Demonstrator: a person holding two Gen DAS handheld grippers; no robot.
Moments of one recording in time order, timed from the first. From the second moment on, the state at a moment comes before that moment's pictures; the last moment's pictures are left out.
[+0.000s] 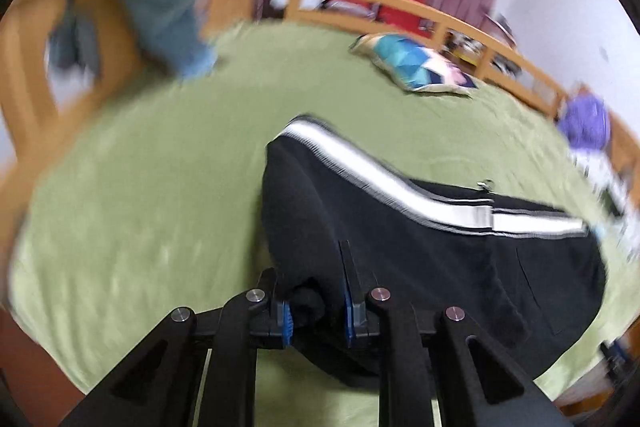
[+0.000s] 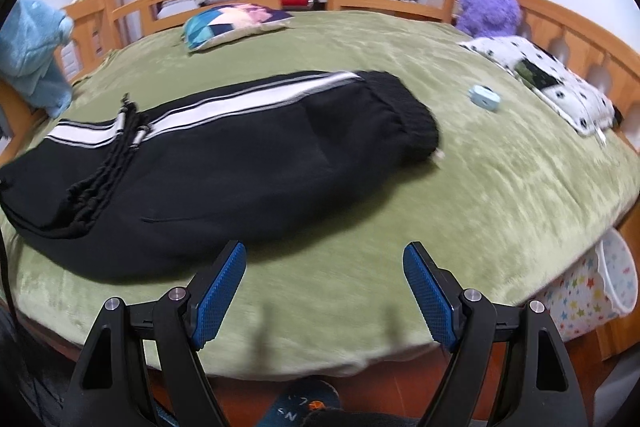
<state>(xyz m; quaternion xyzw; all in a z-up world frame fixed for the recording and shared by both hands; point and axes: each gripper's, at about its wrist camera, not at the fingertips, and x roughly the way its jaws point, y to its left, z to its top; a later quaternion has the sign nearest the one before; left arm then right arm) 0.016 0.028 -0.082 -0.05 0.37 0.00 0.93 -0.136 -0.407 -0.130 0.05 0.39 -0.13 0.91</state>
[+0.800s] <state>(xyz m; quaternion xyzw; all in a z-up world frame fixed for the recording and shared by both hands) -0.016 -0.251 -0.084 0.13 0.38 -0.23 0.89 -0.174 -0.492 -0.148 0.19 0.34 -0.13 0.91</state>
